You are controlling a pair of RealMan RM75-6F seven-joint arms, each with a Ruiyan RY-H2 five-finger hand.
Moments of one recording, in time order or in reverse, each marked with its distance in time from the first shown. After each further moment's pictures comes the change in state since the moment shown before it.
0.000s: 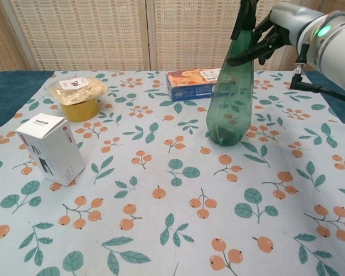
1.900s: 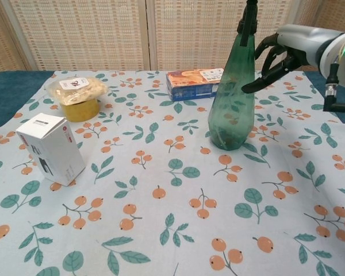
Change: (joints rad) left arm 0.000 -0.002 0.001 0.003 0.001 0.002 -0.001; right arm -0.033 0.129 -0.141 -0.116 0.006 -0.044 -0.015
